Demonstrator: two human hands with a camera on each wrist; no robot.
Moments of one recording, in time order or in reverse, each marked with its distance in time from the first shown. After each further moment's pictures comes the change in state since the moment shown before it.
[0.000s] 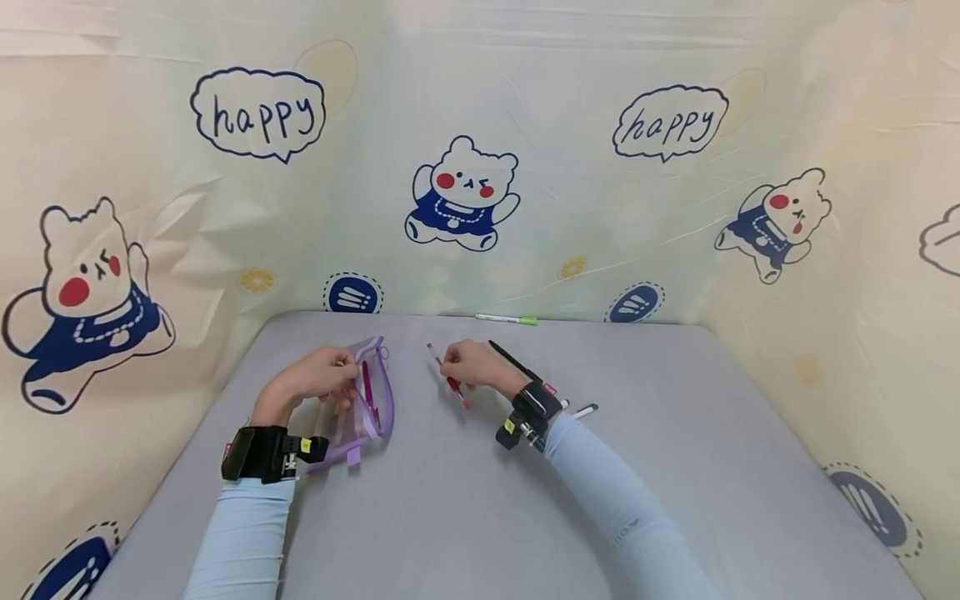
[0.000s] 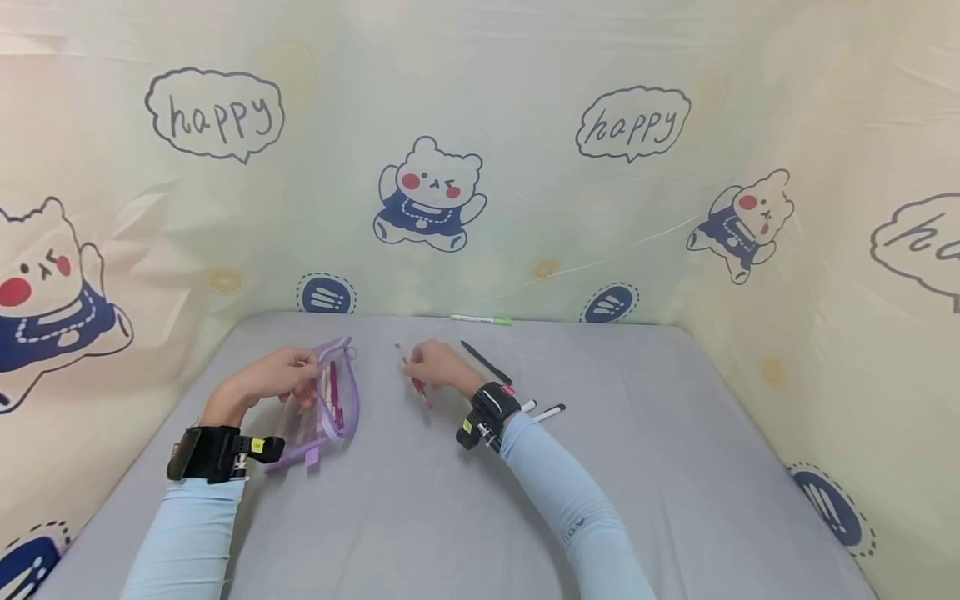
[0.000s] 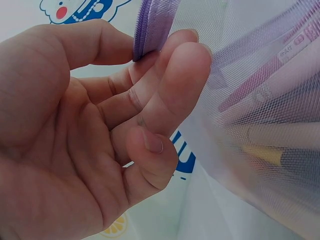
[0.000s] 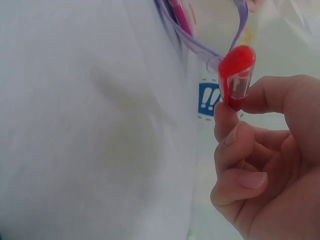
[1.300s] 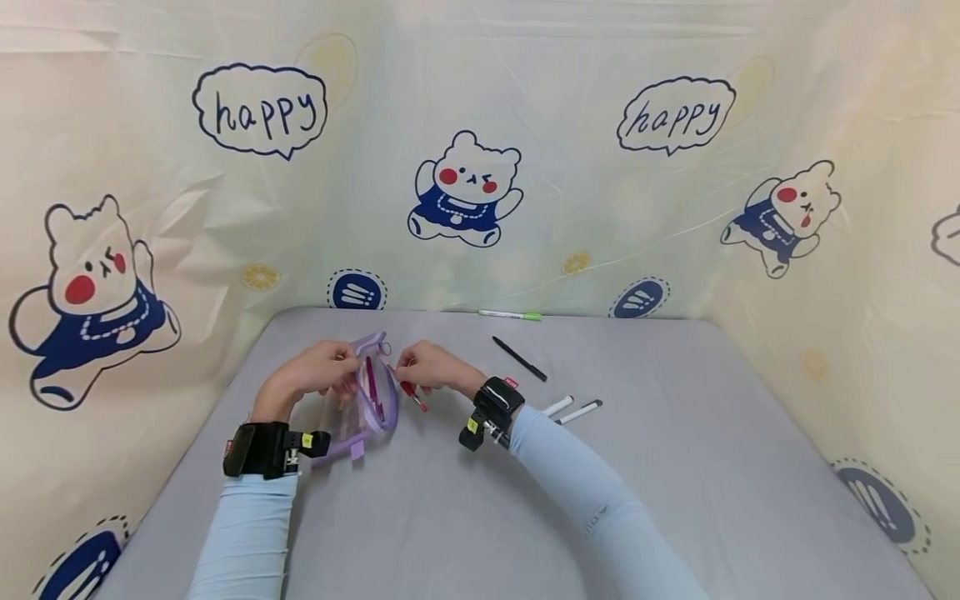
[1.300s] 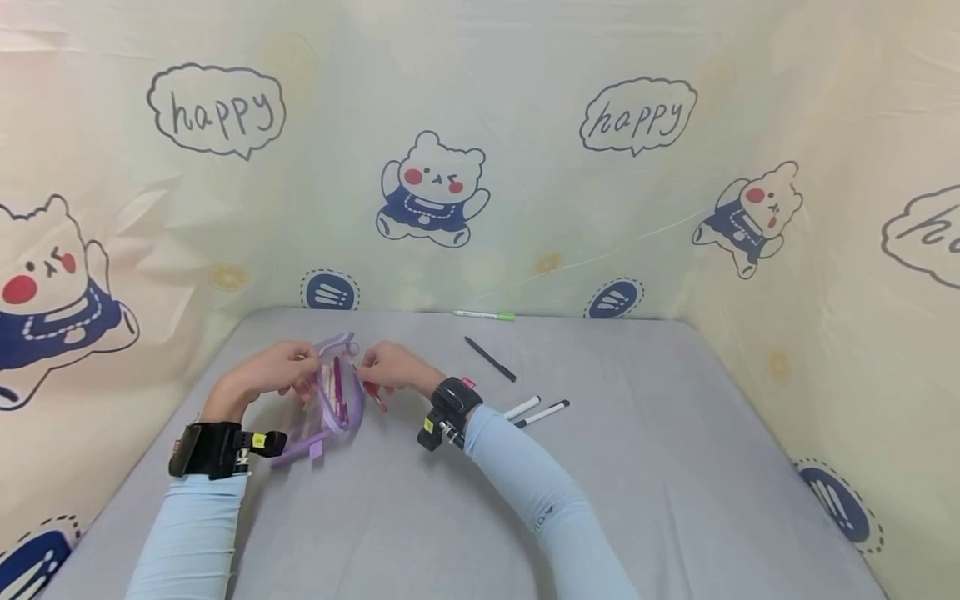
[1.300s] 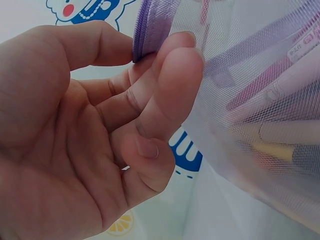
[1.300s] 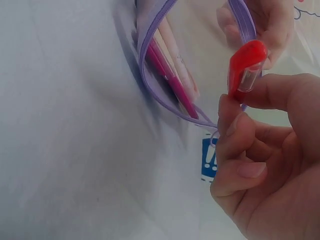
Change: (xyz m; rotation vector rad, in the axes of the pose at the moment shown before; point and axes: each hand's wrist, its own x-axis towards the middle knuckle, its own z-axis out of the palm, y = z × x) left_hand -0.003 0.002 -0.008 0.025 0.013 -0.014; right_hand 0.024 -0.056 0.033 0.068 -0.104 -0.130
